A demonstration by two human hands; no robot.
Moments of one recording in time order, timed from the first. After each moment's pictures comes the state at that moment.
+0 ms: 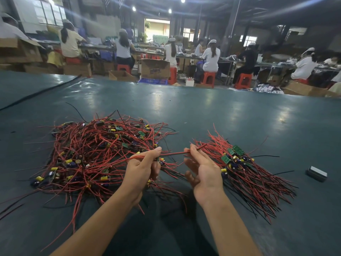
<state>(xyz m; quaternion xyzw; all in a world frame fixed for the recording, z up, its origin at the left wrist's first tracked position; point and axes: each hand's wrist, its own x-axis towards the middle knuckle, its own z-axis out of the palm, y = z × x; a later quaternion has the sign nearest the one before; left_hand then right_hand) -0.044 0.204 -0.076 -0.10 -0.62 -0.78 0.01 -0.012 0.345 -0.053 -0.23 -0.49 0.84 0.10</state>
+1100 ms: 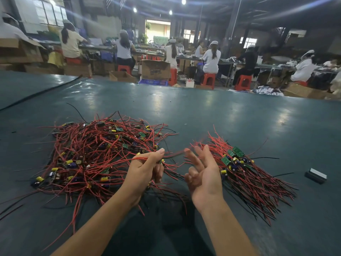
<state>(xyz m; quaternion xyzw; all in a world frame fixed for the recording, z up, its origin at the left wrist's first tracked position) -0.039 0.201 -0.070 -0.16 -0.64 -0.75 0.00 -0.007 0.342 -0.054 -0.20 -0.42 0.88 0.09</state>
